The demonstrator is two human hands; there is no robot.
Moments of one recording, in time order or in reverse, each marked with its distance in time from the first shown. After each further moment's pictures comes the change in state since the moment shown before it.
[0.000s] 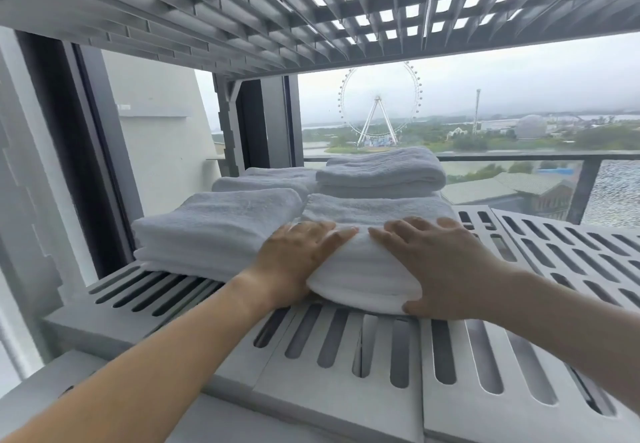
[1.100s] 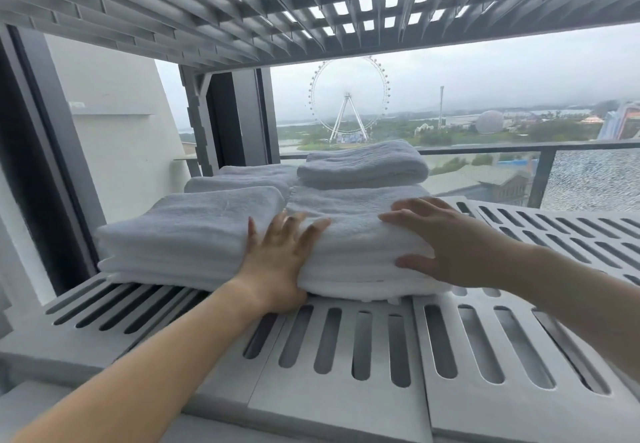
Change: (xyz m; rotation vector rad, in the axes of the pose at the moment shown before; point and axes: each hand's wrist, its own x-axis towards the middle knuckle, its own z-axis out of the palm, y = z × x) left_hand 0.004 -0.004 0.016 -0.132 -0.117 -0.180; right_hand -0.003 0.035 0.020 0.347 0.143 0.088
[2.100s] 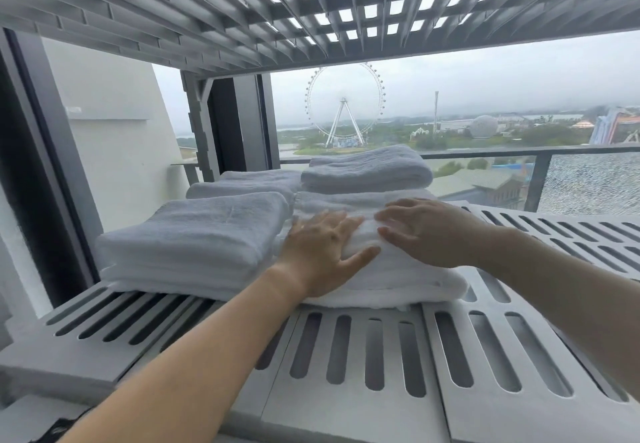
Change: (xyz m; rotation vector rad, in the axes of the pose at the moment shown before) left_hand 0.032 0.026 -0.008 -0.209 0.082 0.096; right_hand 0.038 -0.012 -0.001 0.026 -0.085 0.165
